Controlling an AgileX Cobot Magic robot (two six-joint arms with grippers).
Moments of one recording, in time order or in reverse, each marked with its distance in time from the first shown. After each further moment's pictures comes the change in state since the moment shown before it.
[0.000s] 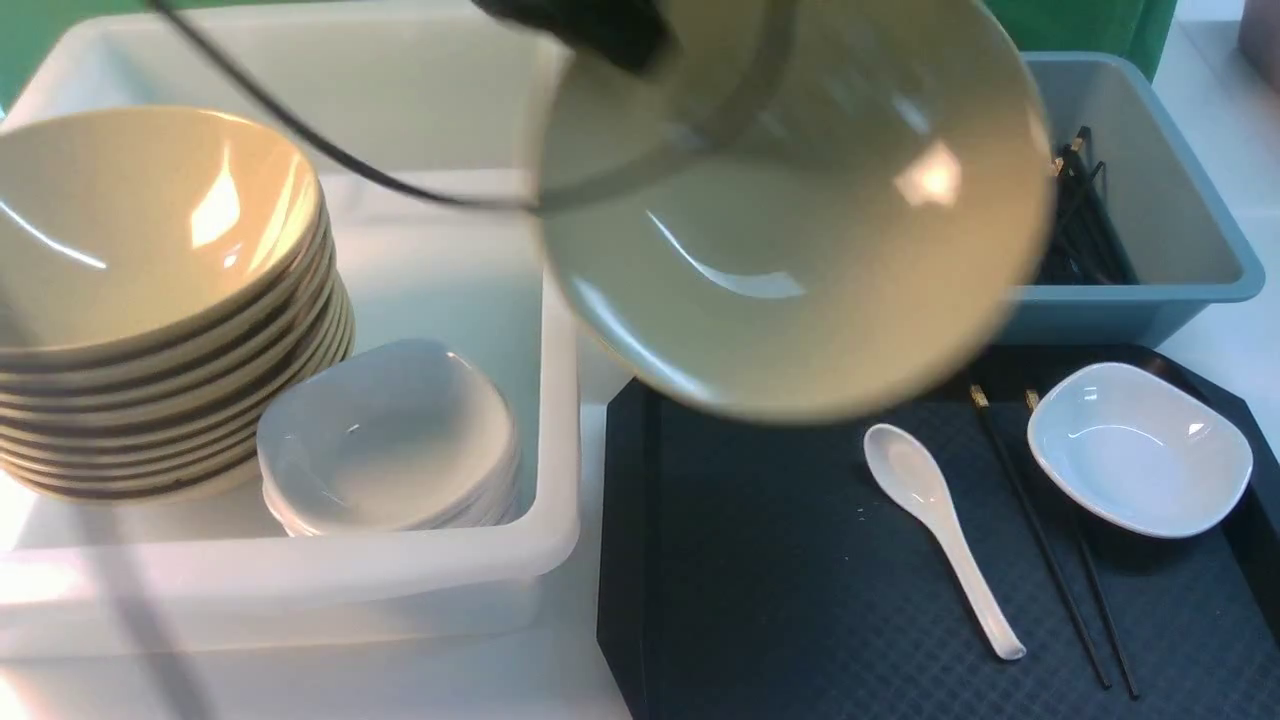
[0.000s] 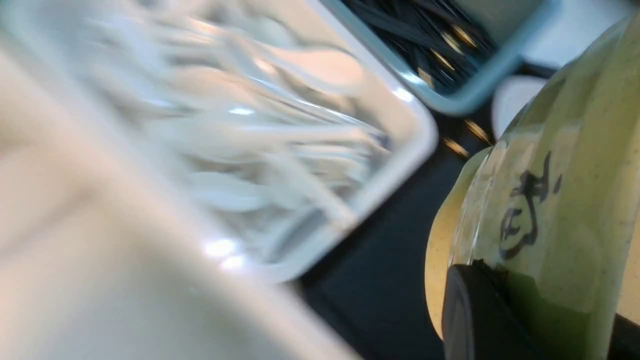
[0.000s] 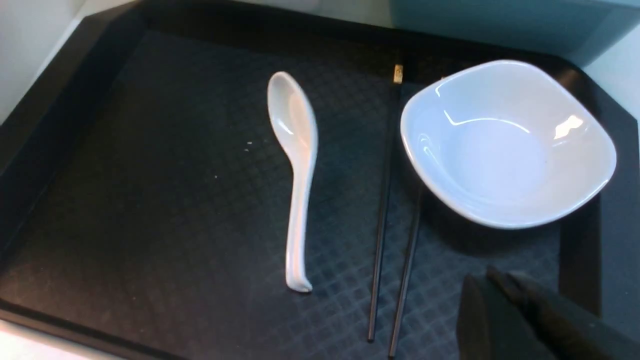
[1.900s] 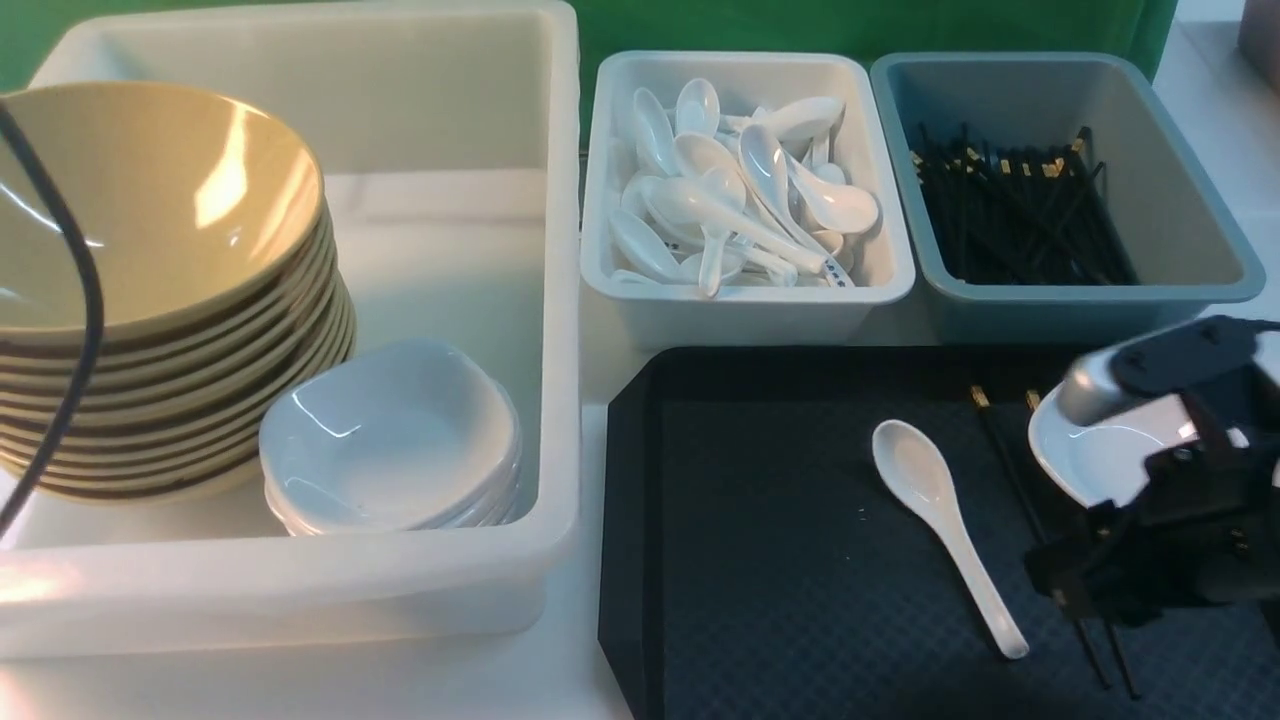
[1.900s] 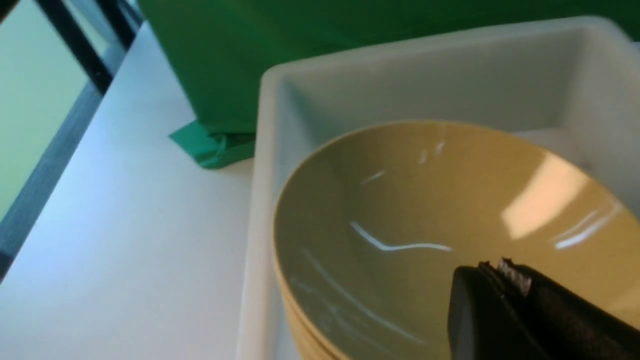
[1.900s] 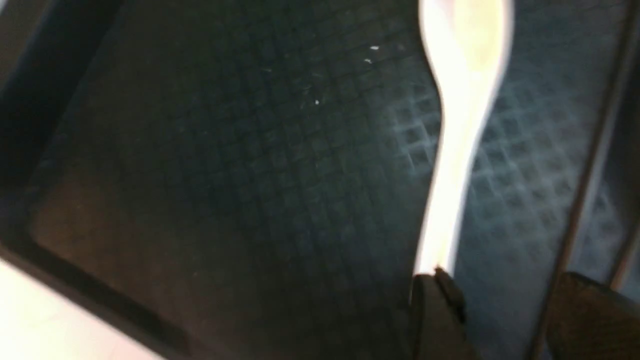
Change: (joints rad) right arm 0.220 0.782 -0.218 0.129 -0.118 -0.127; left arm 0.375 -0.791 1.025 0.488 -0.603 -0.204
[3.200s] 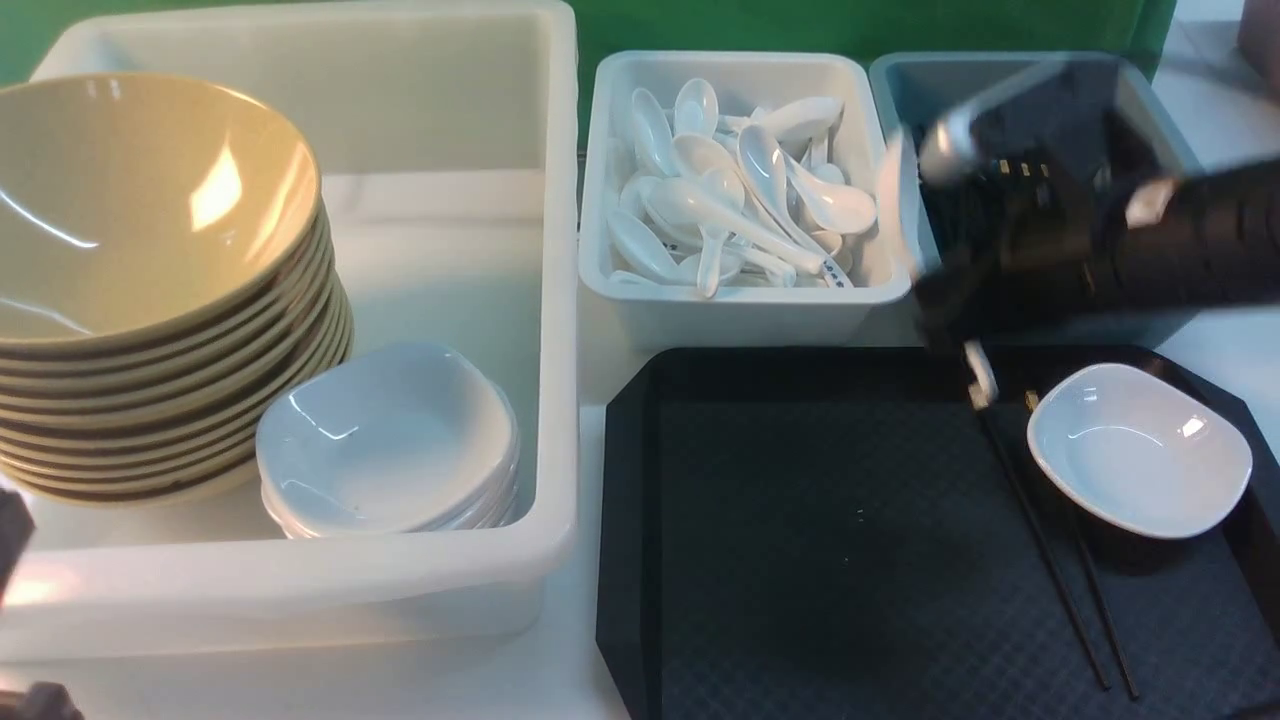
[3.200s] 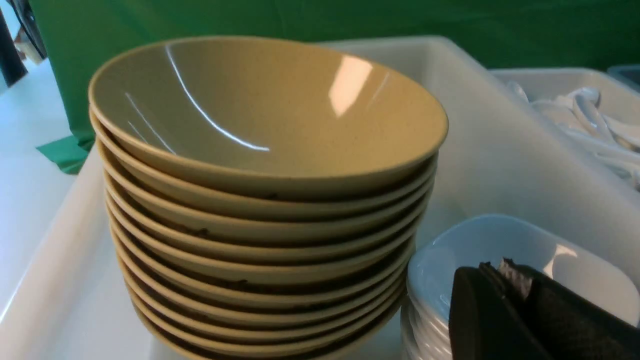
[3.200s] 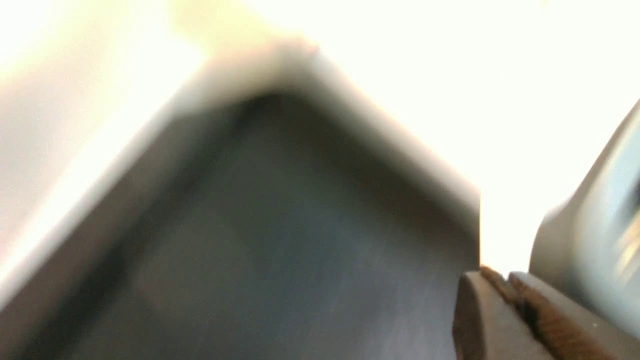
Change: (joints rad) right arm 0.078 0.195 -0.432 0.002 -0.271 -0.143; left arm -0.012 -0.743 0.647 -0.512 -0.192 0.323
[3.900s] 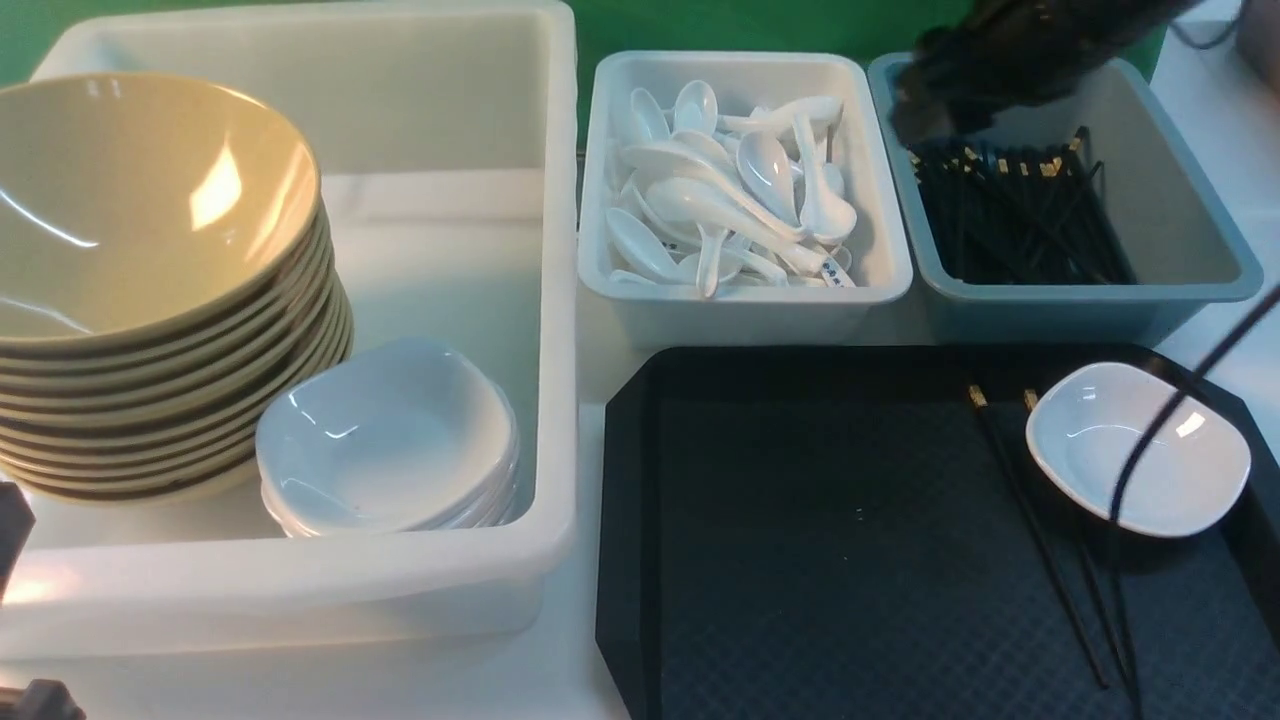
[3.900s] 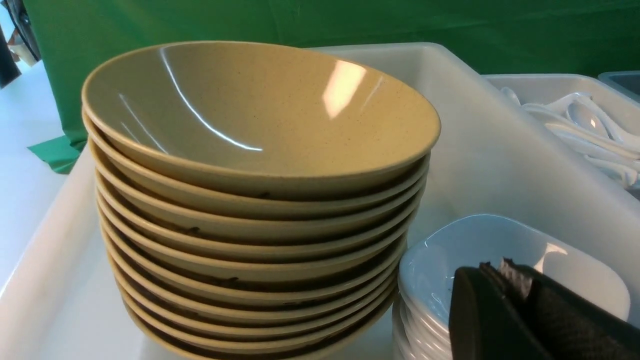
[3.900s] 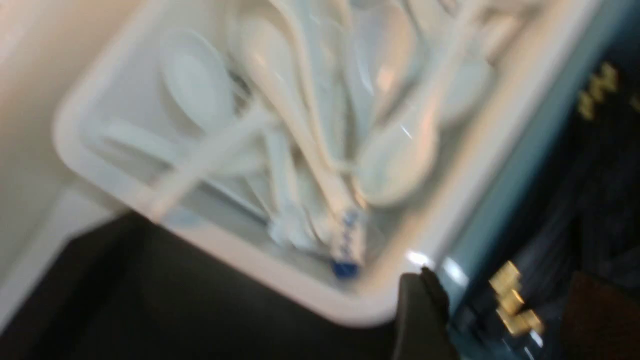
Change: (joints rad) right arm -0.168 0.279 -0.595 -0.183 0.655 0.234; left arm -0.016 -0.001 0.002 -0.016 0.008 0.008
